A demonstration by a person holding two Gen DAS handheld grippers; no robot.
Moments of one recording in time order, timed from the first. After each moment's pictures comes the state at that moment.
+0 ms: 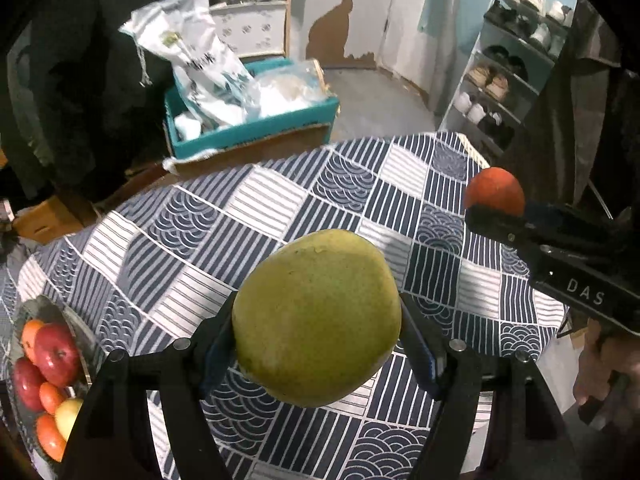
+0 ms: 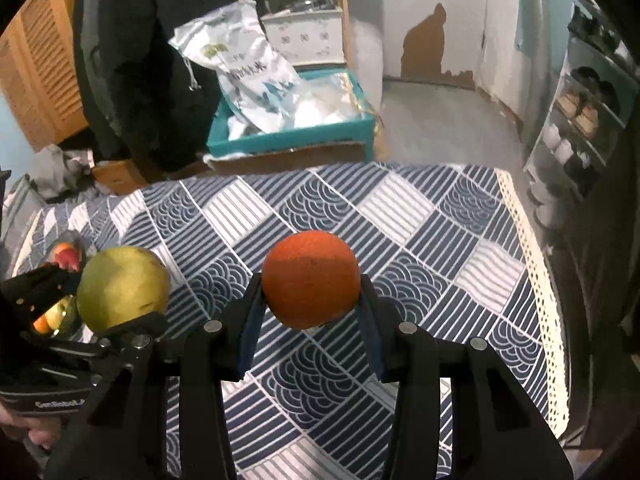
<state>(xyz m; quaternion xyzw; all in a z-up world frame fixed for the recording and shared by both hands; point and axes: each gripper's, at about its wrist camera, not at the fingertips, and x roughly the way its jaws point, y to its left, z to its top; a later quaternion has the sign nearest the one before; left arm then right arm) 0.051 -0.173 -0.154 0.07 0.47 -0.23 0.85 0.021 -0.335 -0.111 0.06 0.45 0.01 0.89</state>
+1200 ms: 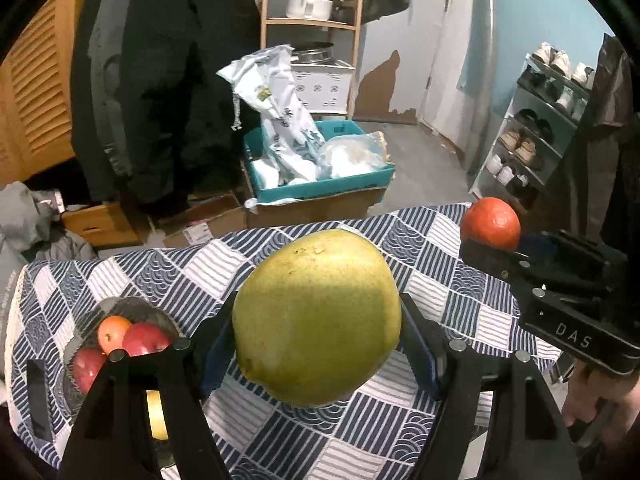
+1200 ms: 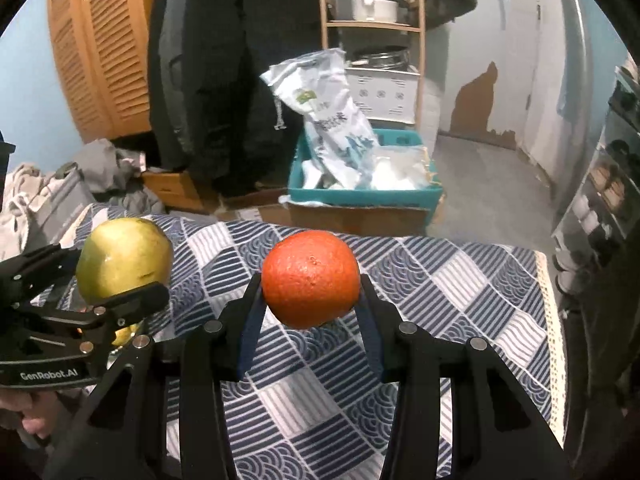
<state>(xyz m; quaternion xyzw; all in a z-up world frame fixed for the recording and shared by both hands) 0.037 -0.080 -0.082 0.02 0.41 -0.17 0.90 0.026 -0.240 -0.045 0.01 0.40 0.09 0.91</state>
